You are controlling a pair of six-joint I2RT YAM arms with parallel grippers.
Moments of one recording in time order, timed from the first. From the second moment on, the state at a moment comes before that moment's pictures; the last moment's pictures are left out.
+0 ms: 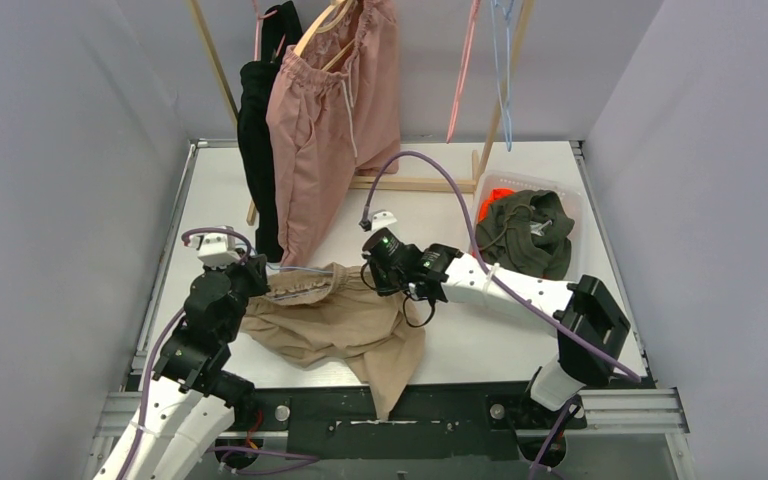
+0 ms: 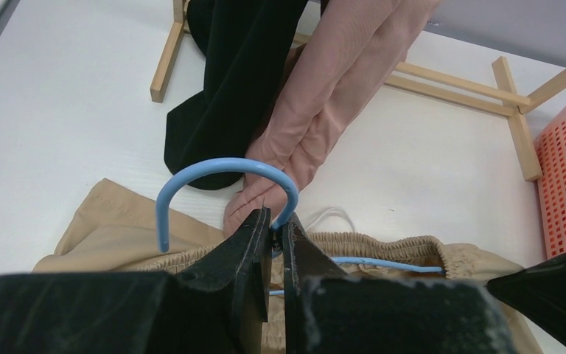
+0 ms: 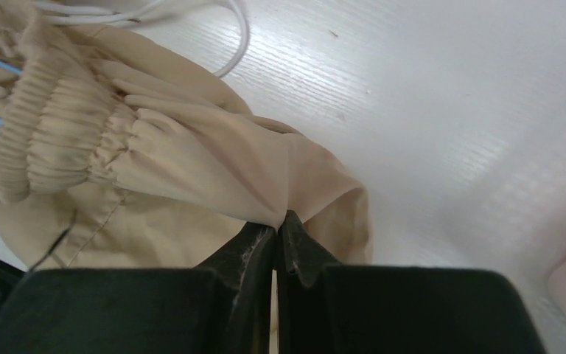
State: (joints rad) left arm -0.40 0.48 0.54 -0.30 -0.34 -0.38; right arm 0.98 1.60 1.21 -0.51 0.23 0.45
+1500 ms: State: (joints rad) left arm -0.40 0.43 0.55 -0.30 -0.36 -0.41; right arm 0.98 1.48 1.06 -0.38 0.34 0.40
